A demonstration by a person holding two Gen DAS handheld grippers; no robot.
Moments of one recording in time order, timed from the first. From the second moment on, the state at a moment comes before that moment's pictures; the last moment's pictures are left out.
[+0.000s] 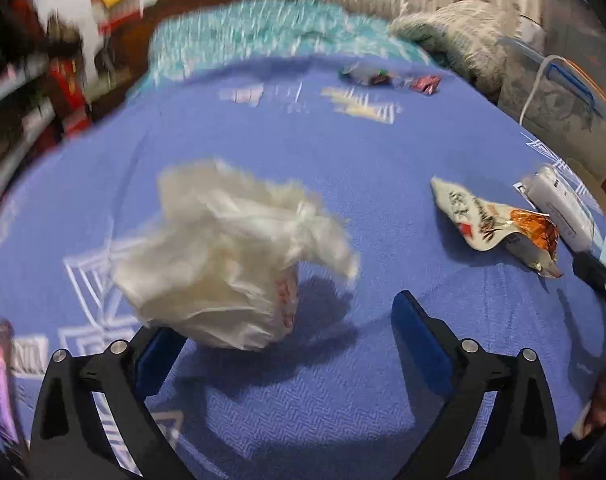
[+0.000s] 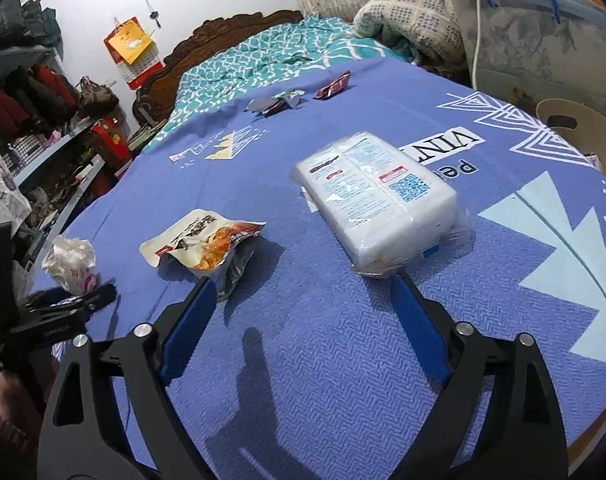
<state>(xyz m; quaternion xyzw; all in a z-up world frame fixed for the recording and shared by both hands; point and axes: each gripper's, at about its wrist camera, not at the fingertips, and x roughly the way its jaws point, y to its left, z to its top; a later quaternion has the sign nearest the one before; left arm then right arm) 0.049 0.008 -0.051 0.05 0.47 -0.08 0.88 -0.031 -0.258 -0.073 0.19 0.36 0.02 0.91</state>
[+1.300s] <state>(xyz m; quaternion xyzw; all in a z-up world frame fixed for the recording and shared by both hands) 0.054 0.022 -0.025 0.02 0.46 -0.13 0.88 -0.010 -0.309 -0.047 0.09 0.37 0.03 0.92</state>
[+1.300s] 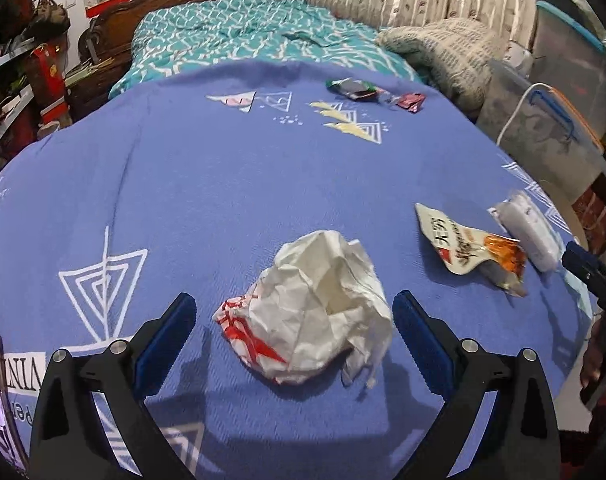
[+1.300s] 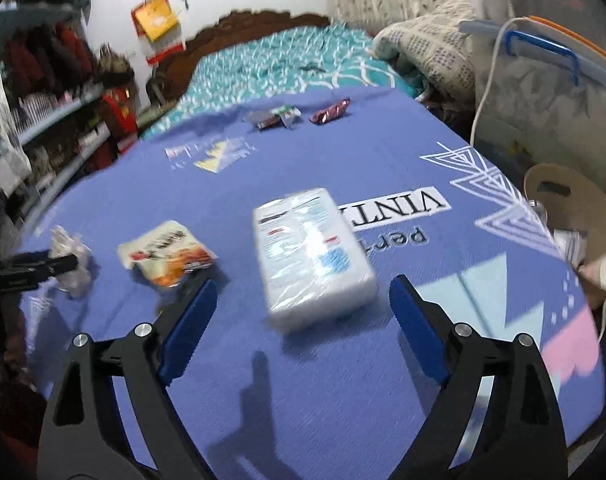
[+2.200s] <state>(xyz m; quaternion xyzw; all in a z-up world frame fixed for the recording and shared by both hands) 0.099 -0.383 0.043 0.15 0.41 -0.49 0.75 -0.066 -0.557 -0.057 0.22 0.31 -0.20 0.90</state>
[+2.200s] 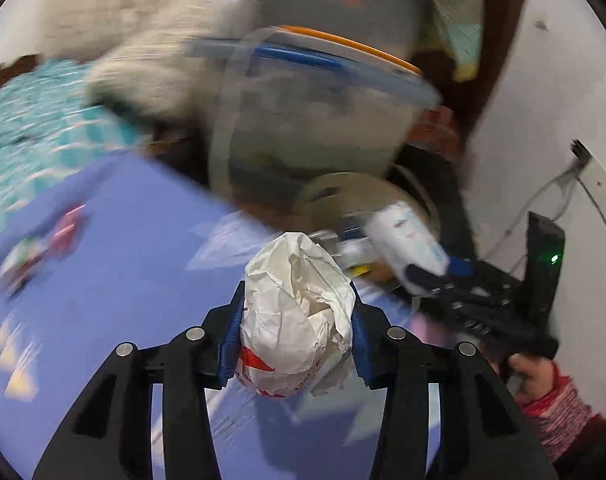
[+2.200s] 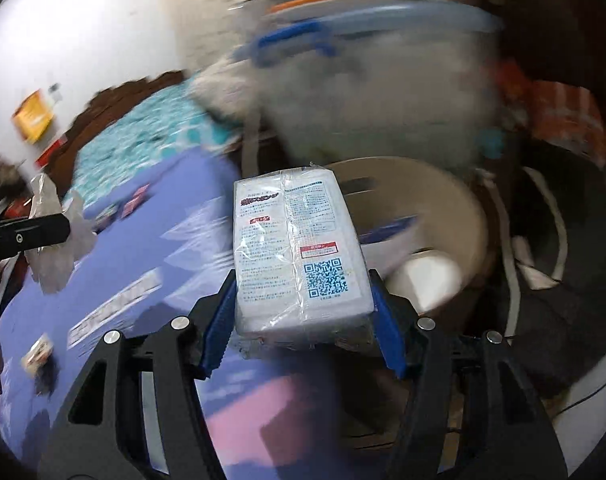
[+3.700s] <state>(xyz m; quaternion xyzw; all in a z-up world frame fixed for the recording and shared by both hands) 0.070 -0.049 -0.005 0.00 0.44 -0.28 0.85 0.024 -0.268 -0.066 0.23 0.38 0.10 0.89</state>
